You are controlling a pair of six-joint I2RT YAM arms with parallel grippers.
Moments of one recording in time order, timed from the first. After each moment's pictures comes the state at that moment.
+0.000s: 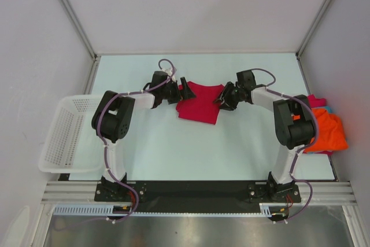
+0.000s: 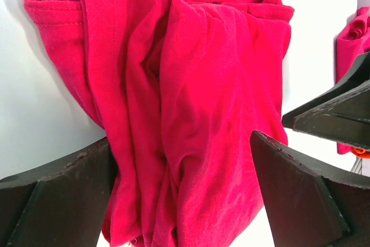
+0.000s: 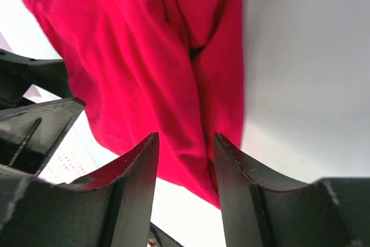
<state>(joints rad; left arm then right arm) -0.38 2.03 1.18 0.21 0.45 -0.60 0.26 1.88 1.18 -0.22 -0.41 0.85</state>
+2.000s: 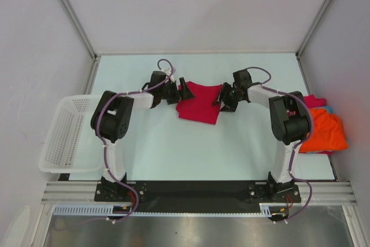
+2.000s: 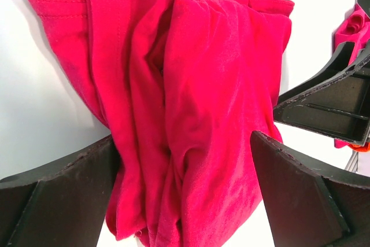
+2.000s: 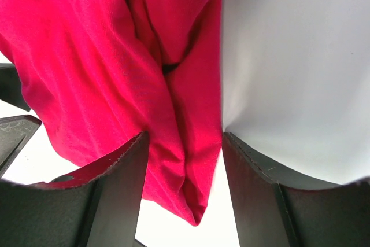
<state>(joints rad) -0.36 2.03 1.18 0.20 0.48 -0.59 0.27 1.97 1.25 -0.30 -0.35 0.72</state>
